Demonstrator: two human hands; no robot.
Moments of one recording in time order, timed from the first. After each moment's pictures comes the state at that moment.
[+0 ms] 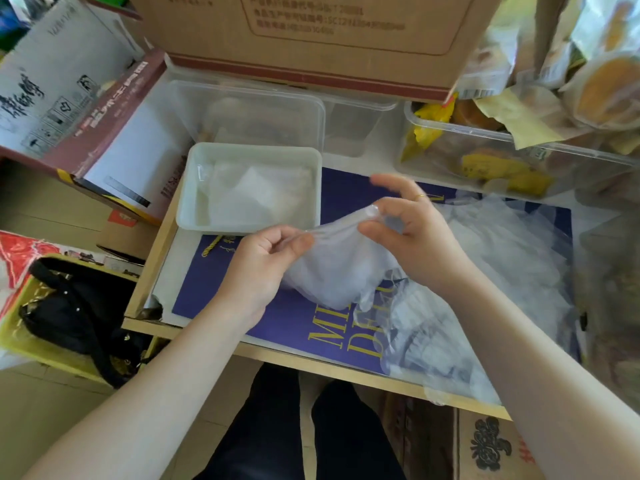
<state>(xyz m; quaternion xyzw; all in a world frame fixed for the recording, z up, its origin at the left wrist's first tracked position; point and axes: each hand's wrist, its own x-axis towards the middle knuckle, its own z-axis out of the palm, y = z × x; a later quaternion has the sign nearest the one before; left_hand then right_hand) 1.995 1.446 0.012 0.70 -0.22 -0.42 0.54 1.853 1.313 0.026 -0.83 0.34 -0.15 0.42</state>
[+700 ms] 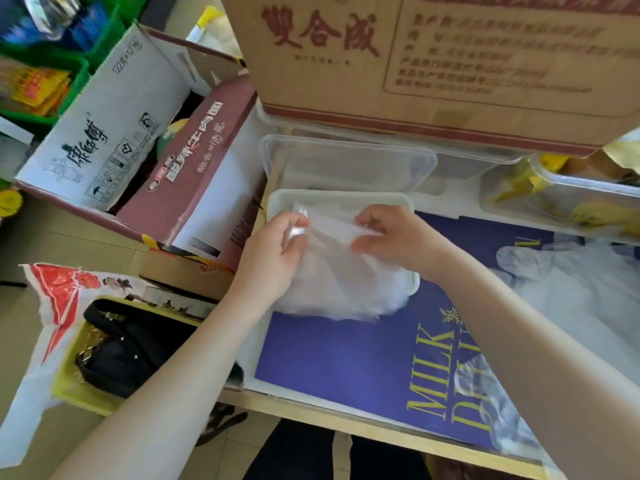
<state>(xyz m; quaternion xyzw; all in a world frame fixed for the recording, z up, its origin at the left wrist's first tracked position) 2.151 1.436 -0.008 0.81 -0.38 -0.27 0.35 2.015 1.299 -0.005 -0.76 0.39 0.05 0.51</state>
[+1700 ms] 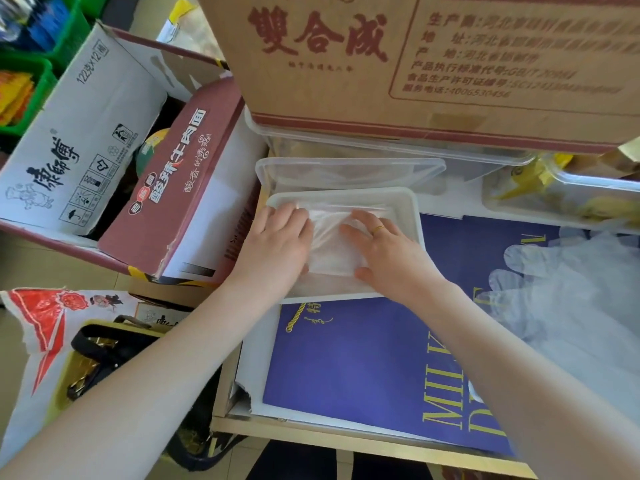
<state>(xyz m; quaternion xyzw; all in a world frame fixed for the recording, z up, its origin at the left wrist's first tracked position) 2.182 1.408 -0.033 0.72 -0.69 0.00 -0.06 2.021 1.313 -0.036 -0.92 0.33 0.15 0.18</state>
